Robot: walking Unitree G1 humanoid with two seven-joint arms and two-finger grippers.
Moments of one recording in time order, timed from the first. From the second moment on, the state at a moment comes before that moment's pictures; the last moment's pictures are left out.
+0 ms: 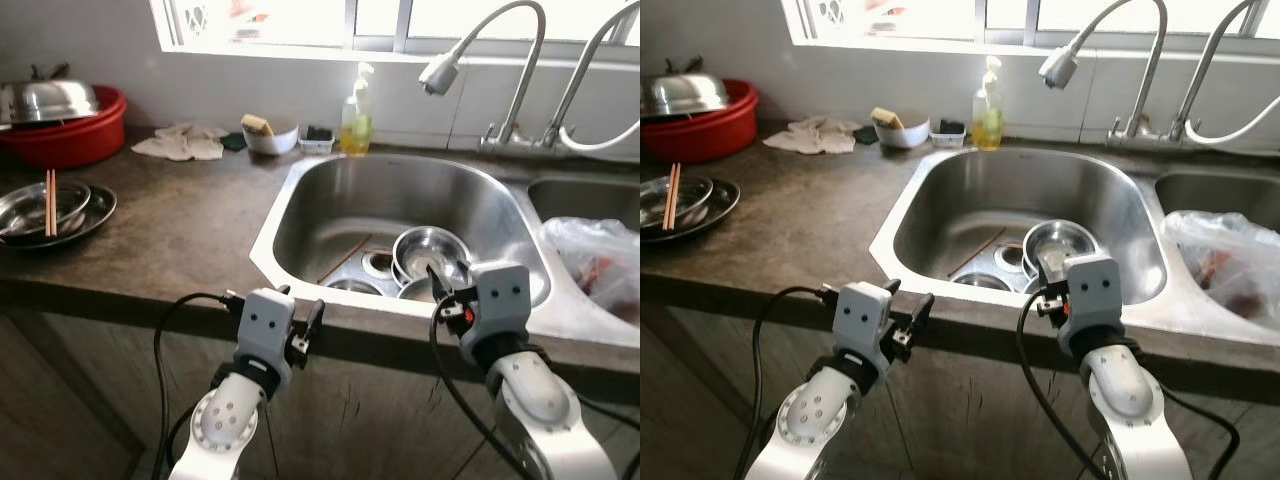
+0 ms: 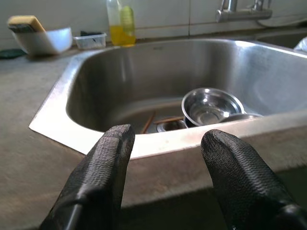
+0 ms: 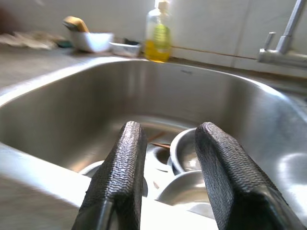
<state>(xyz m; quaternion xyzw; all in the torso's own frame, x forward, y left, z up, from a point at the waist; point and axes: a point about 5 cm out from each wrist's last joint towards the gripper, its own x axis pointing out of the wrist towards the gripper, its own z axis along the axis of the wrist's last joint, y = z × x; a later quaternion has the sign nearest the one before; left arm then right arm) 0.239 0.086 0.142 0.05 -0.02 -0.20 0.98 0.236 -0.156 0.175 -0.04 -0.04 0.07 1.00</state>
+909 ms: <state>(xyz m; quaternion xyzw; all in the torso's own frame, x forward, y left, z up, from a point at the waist) 0.234 0.087 0.137 0.03 -0.01 -0.20 0.98 0.239 -0.142 0.191 -0.03 -0.09 0.10 0.99</state>
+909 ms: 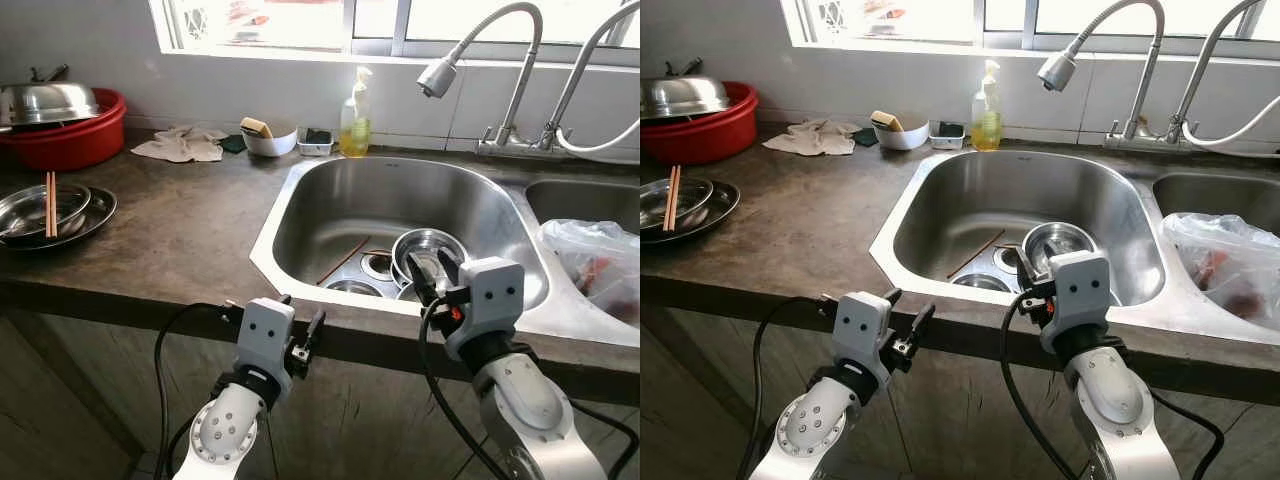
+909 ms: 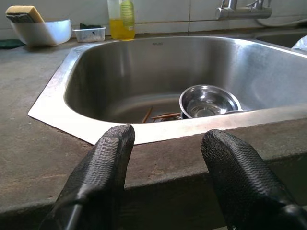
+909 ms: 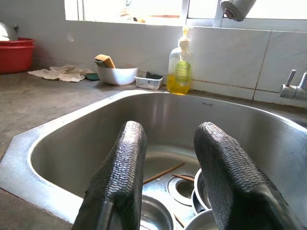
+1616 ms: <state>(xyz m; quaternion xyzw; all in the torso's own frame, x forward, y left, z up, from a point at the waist) 0.234 0.082 0.140 0.03 -0.01 -0.20 0.98 0.245 -0.145 0.195 -0.03 -0.10 0.09 0.99</state>
